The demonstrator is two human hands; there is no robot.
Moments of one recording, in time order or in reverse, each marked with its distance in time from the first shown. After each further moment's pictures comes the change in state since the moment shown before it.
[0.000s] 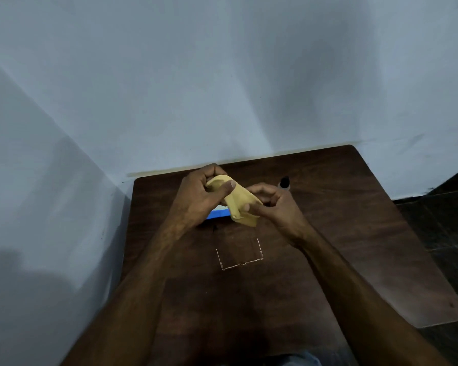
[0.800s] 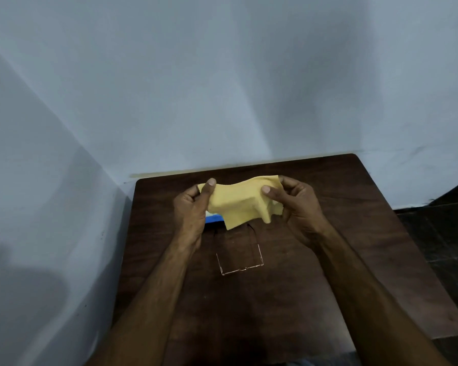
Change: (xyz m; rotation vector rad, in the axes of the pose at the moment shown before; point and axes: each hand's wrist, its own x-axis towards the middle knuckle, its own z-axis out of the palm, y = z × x) left_hand -0.010 -0.043 0.020 -0.512 0.459 -0.301; right_hand 0.008 -0.017 -0.018 0.265 0.143 0.062
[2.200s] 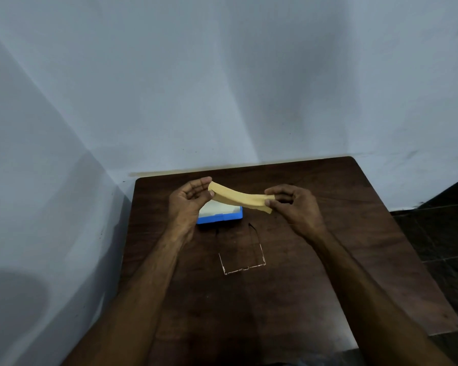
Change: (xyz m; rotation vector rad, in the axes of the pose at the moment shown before) left_hand 0.032 -0.012 -0.033 0.046 -0.112 0.033; right_hand 0.009 0.021 -0.010 -0.748 0.143 -0.090
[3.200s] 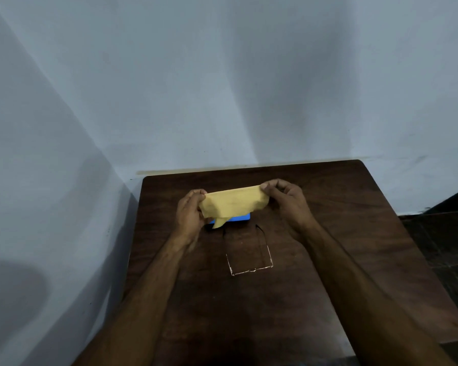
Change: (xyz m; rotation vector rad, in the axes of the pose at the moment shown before) left_hand -0.013 0.005 -0.014 -0.119 0.063 -0.240; right_hand 0.015 -0.027 0.042 0.490 -0.055 0.161
